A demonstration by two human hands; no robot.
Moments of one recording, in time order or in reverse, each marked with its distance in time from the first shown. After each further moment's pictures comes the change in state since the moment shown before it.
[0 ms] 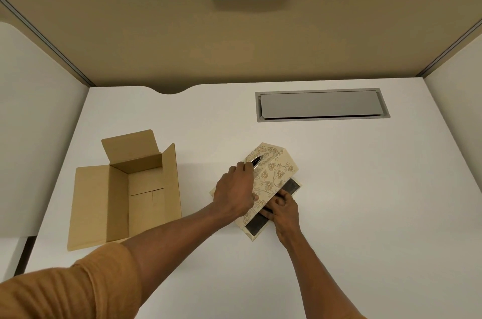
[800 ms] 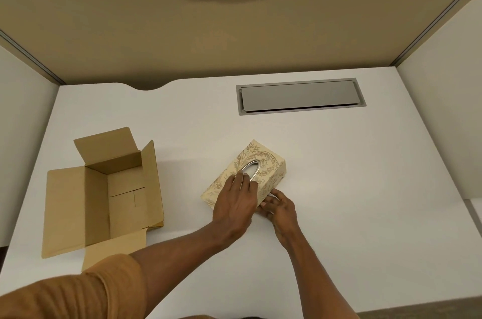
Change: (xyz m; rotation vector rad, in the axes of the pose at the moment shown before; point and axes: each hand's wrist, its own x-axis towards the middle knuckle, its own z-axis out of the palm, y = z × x) left_hand -0.043 0.039 0.033 0.328 0.012 0.219; right_hand -0.017 -0.003 -0.041 -0.022 -0.043 -0.026
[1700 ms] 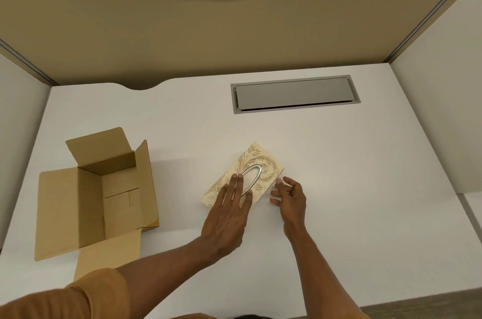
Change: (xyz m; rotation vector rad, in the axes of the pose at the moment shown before) left_hand -0.028 -0.005 0.042 -0.045 -0.002 0.060; right_hand 0.008 -0.020 -0.013 -0.135 0.366 -0.157
